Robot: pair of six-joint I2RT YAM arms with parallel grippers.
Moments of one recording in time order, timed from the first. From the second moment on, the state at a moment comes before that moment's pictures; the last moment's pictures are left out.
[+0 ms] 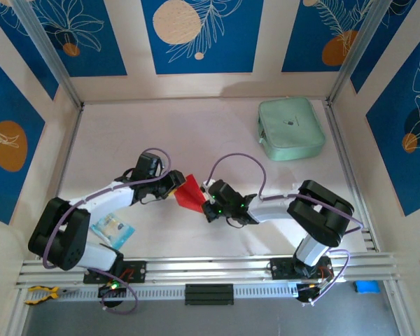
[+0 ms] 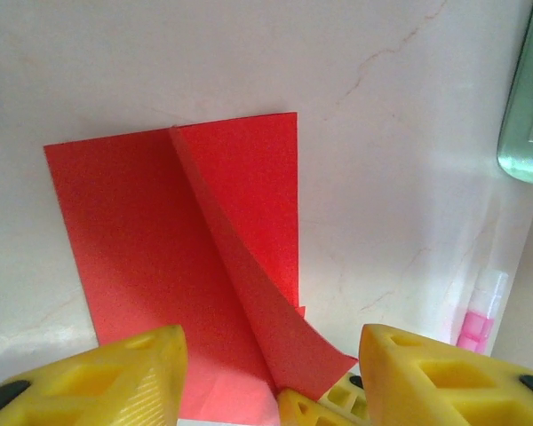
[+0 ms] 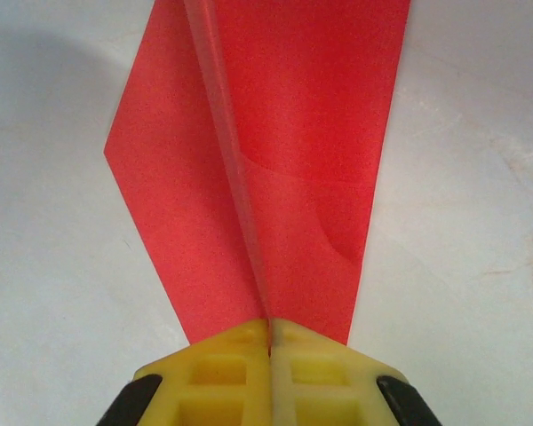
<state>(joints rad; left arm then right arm) -0.44 1.40 0.67 -0.13 0.36 -1.00 0.94 1.64 0.64 0.17 -0.03 0.39</state>
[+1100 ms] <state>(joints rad) -0.49 1.54 0.65 0.06 0.49 -0.99 0.78 1.72 0.64 0.26 -0.40 0.74</state>
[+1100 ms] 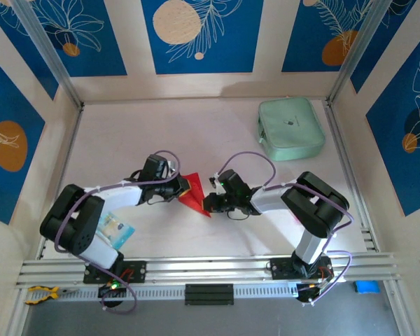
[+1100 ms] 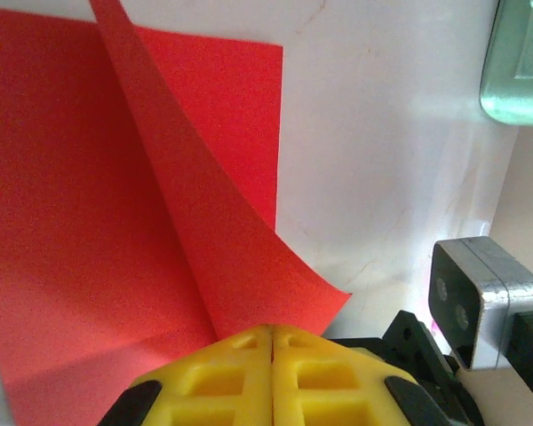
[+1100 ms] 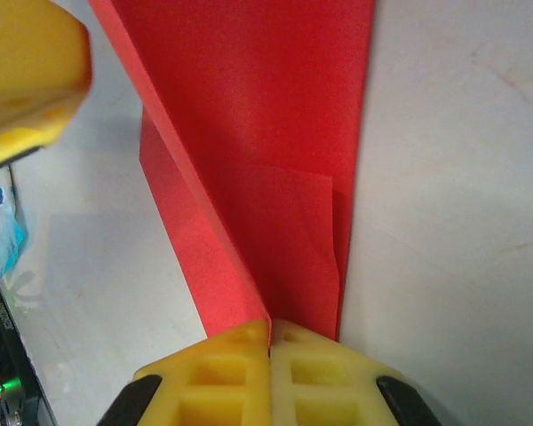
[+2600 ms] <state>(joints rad) -0.54 1.75 0.73 0.16 0.50 -1.00 0.77 1.72 0.62 0.30 -0.41 0.80</state>
